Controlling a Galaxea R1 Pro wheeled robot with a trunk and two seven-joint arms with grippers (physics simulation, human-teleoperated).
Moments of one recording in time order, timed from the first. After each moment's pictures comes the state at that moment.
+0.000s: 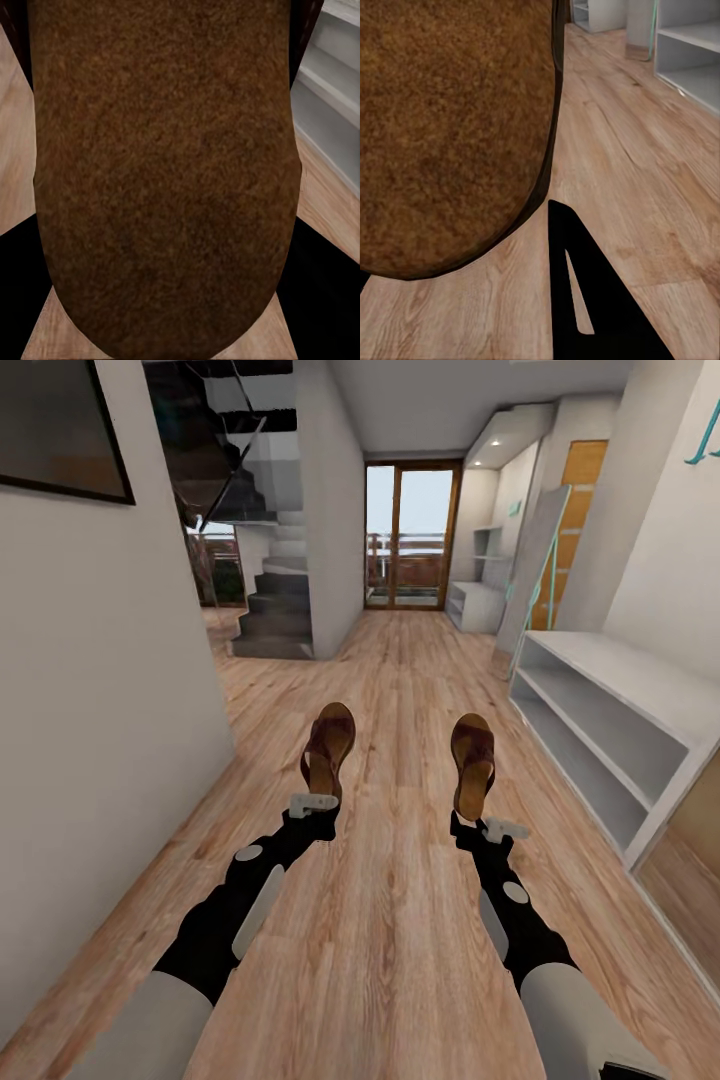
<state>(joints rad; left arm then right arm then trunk) -0.63 -0.07 -0.27 -1.09 0.26 0.28 -0.08 -0.70 0.08 -0.23 -0.64 0.03 -0.27 0.00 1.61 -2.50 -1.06</state>
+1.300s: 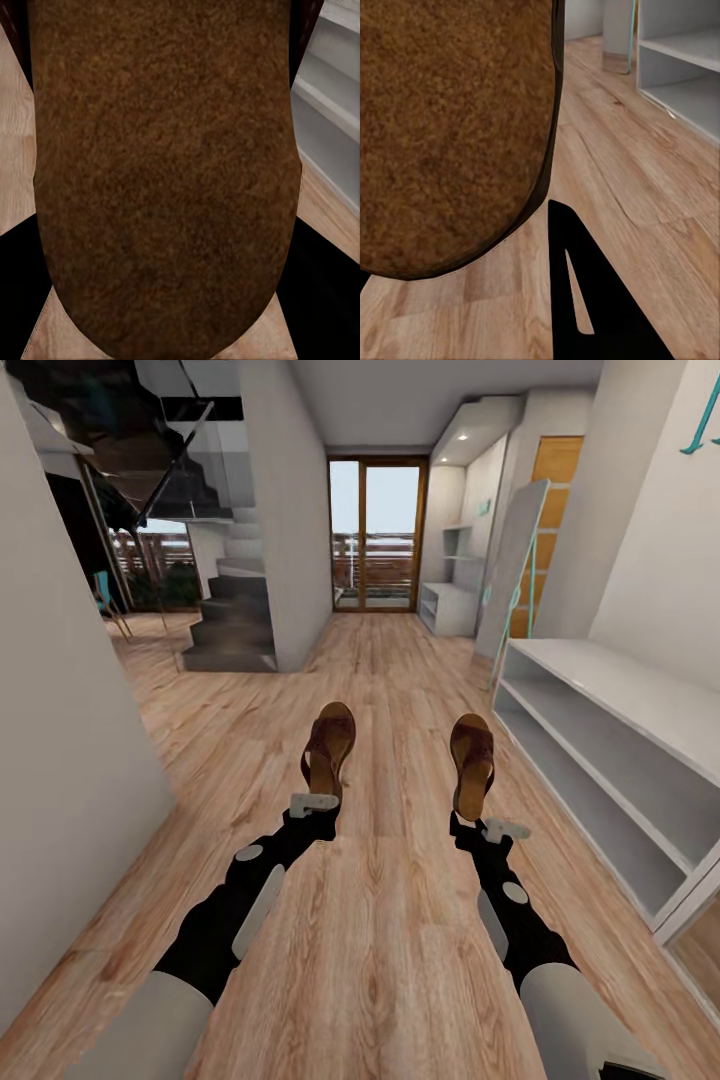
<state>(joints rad) -0.63 -0.07 -0.27 -1.09 0.27 0.28 -0.08 -0.70 0.08 -0.23 -0.64 0.03 -0.27 0.00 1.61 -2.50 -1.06</state>
